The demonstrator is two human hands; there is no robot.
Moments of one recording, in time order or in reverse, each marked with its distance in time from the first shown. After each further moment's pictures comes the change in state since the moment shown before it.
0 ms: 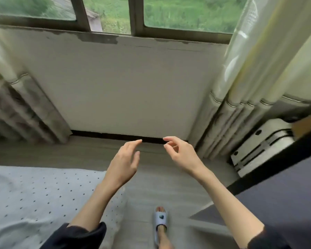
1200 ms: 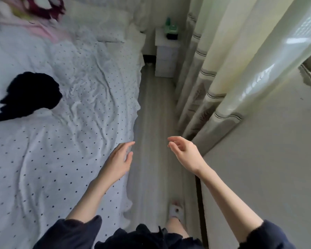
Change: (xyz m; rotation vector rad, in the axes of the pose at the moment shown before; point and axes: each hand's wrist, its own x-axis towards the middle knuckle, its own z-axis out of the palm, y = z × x) left_hand 0.147 -0.434 -0.295 -0.056 0.879 -1.256; right_hand 0.519 -0.385 0.494 -0.287 -1.226 -0.710
